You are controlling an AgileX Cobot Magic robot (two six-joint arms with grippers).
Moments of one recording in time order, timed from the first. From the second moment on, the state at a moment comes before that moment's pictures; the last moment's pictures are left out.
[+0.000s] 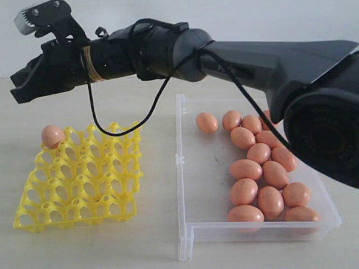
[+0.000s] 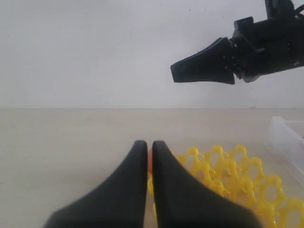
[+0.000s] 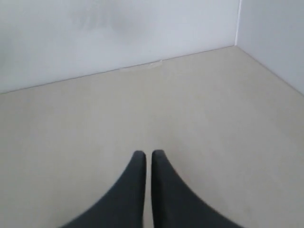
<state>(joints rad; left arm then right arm) 0.02 0.00 0.00 -0.31 0.15 0.27 0.77 2.34 -2.04 -1.72 -0.63 1.67</state>
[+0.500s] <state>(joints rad) 0.02 0.00 0.00 -0.31 0.15 0.27 0.67 2.30 -1.80 -1.75 -0.66 1.77</state>
